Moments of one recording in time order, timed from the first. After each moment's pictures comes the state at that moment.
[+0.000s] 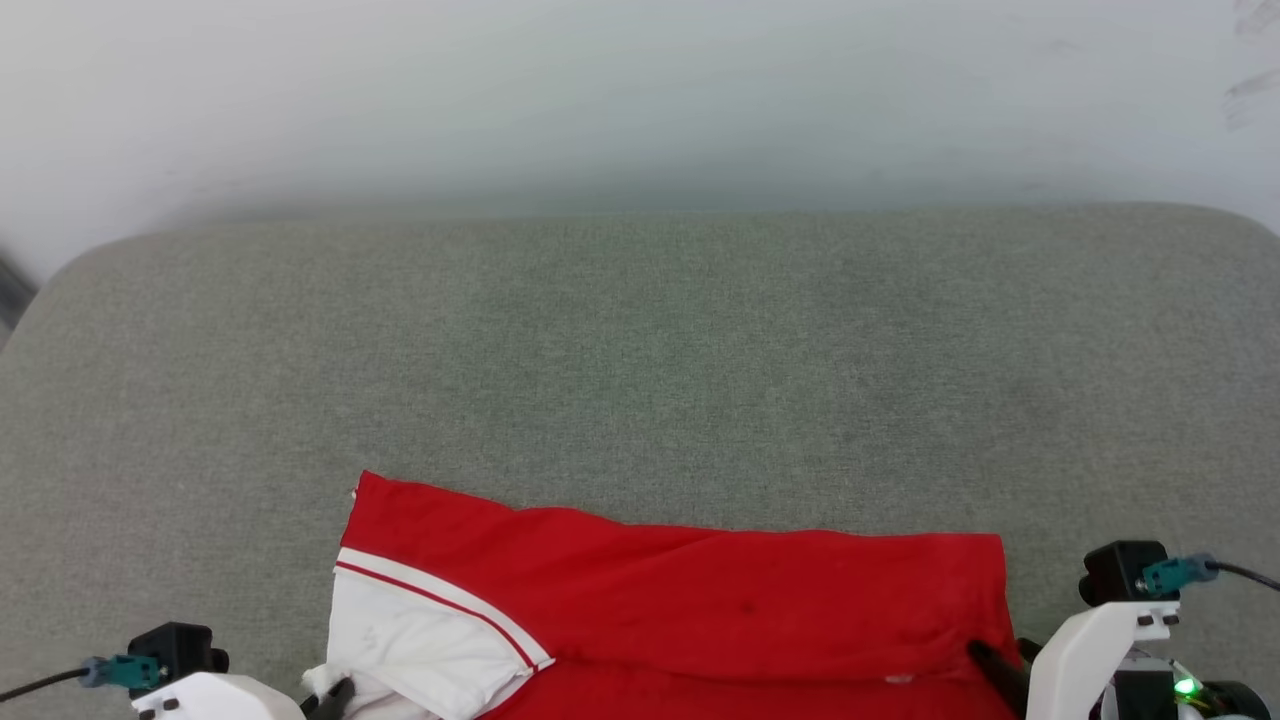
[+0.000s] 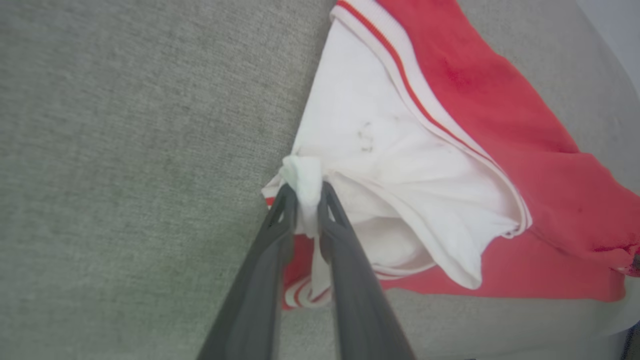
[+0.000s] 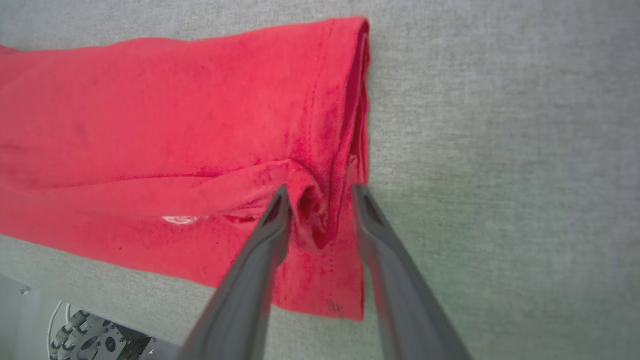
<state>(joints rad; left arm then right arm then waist) 0.03 0.64 -0.44 0.11 -1.25 0.22 0.22 -0.03 -0.20 0.02 0.19 0.41 0.13 0.66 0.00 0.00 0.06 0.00</state>
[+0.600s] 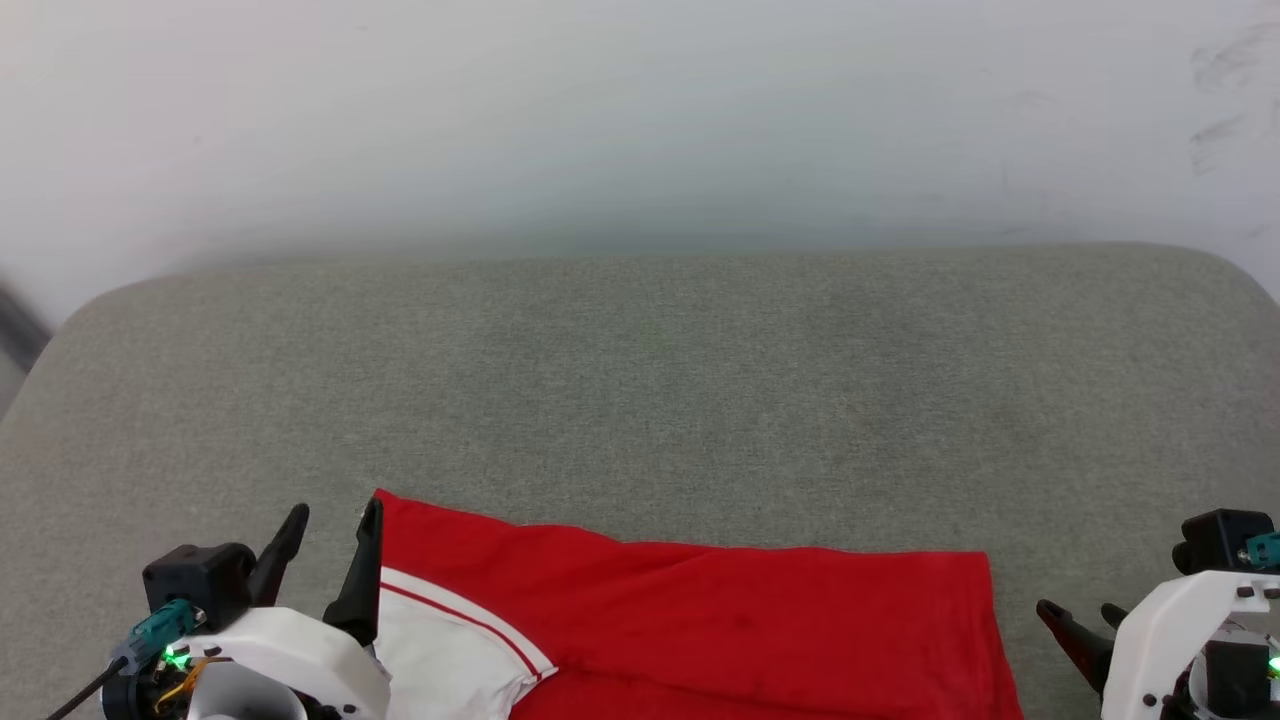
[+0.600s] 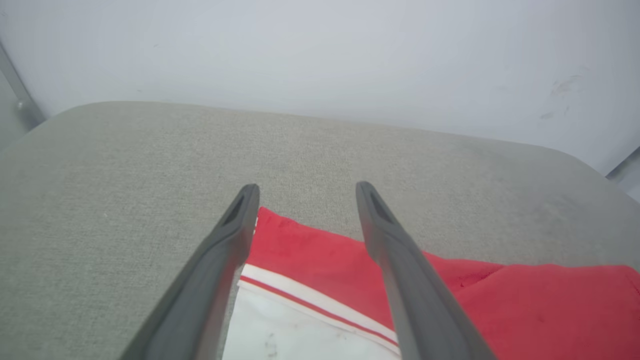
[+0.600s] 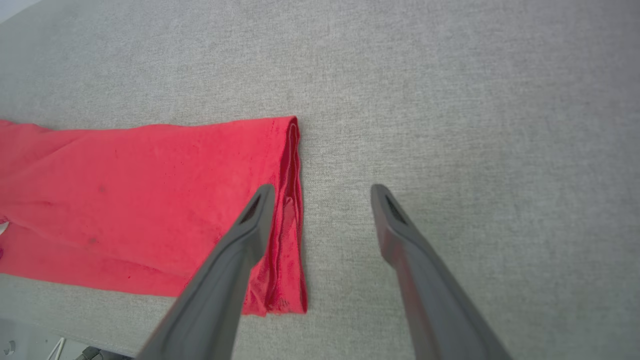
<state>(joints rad) -0.08 0.60 -0.51 0.03 -0.88 0.27 -0.14 -0.01 -0.23 -0.08 0.12 0.45 0.13 0.64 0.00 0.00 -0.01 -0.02</state>
